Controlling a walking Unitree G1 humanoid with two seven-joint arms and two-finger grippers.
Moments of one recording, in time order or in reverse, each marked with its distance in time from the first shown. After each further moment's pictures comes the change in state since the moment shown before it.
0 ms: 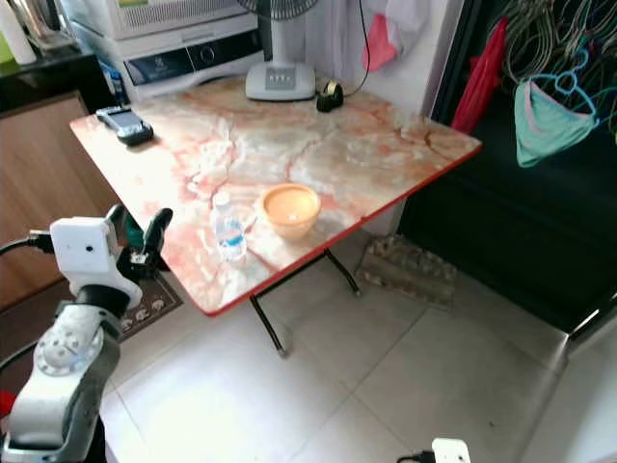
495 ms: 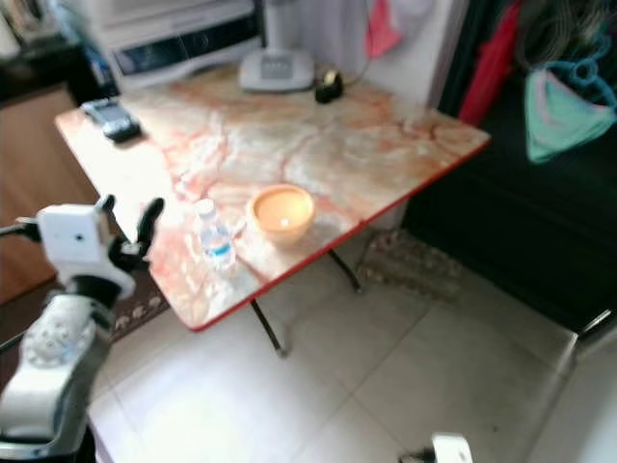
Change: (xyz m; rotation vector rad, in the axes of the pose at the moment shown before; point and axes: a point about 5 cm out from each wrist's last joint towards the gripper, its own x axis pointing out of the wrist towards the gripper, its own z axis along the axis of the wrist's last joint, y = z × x) left arm 0.002 0.012 0.009 0.035 -0.007 0.026; right arm 0.002 0.006 0.013 -0.003 -0.046 0.019
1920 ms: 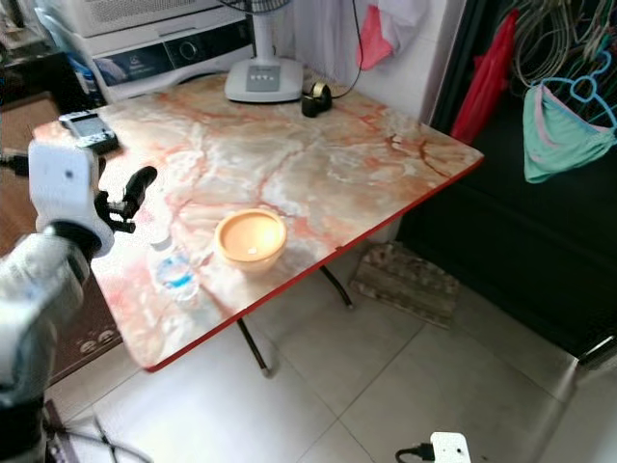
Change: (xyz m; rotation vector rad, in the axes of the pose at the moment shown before) left arm 0.033 0.000 0.046 0.049 0.182 -0.091; right arm -0.002 -0.004 -0.005 -0.007 0.017 0.007
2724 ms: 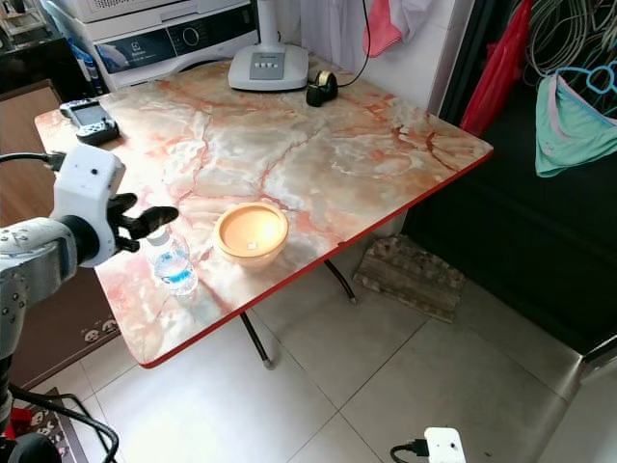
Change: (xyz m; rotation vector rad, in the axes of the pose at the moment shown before) left arm 0.008 0.004 -0.007 0.069 0.343 -0.221; right arm 0.002 0.005 0.005 -0.031 -0.001 0.013
